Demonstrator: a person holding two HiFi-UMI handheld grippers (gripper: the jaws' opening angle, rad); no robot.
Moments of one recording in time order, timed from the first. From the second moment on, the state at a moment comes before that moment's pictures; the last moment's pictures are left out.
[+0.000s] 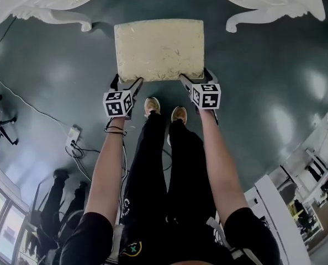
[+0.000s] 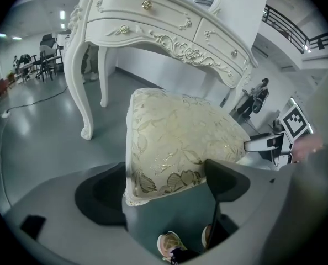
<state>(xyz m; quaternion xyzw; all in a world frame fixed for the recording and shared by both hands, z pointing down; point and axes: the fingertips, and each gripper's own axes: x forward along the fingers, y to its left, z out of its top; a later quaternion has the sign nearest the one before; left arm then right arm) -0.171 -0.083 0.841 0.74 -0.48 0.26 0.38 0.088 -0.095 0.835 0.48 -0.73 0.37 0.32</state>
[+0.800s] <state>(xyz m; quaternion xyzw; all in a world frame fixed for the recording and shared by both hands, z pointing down) -0.170 -0.171 0.836 0.71 -0.54 0.29 0.35 0.090 -0.187 0.832 0.48 -0.73 0.36 0.33</state>
